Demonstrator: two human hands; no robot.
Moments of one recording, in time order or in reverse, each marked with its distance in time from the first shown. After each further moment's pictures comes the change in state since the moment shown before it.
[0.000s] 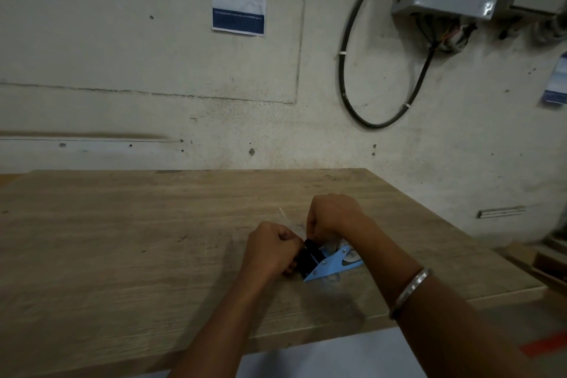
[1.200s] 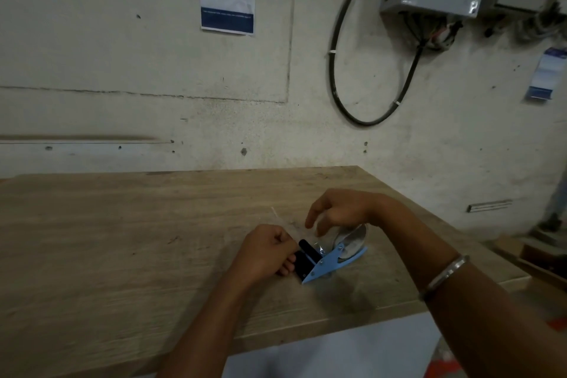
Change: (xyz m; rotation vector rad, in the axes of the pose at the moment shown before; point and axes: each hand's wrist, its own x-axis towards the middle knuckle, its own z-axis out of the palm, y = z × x) left_hand -0.001 -0.004 -0.003 -0.050 -0.198 0.030; right_hand -0.024 0.040 -0.029 0.338 -0.222 -0.212
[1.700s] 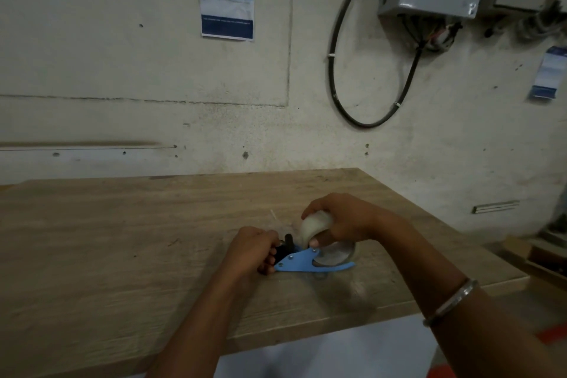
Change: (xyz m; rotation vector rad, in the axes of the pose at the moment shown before) left_hand 0.002 0.003 -0.008 -0.152 0.169 -0.241; right_hand -0.013 0.015 0.015 -0.080 0.208 -0.072
